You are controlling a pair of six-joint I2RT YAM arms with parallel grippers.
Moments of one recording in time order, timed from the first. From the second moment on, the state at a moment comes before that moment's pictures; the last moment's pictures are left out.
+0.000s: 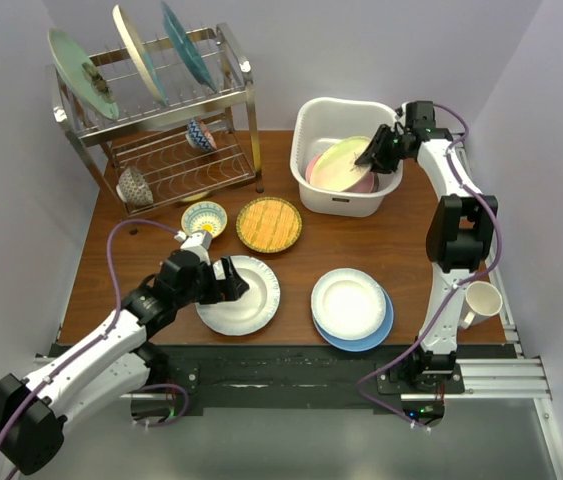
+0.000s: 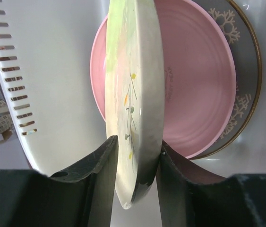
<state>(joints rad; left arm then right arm) -0.58 0.79 0.43 -0.30 0.04 -0.68 0.01 2.17 1.96 -0.68 -0.45 0.52</state>
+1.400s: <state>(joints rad) -0.58 0.78 0.41 -0.30 0.04 -0.68 0.10 2.21 2.10 -0.89 -0.10 0.35</state>
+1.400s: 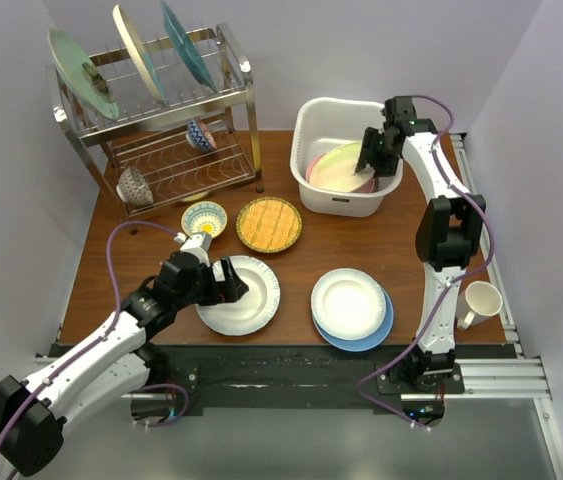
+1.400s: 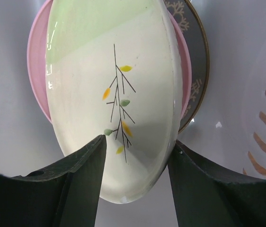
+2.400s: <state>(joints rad) -0.58 0.79 0.41 -0.30 0.05 -0.68 0.12 1.87 1.96 -0.84 -0.19 0.35</state>
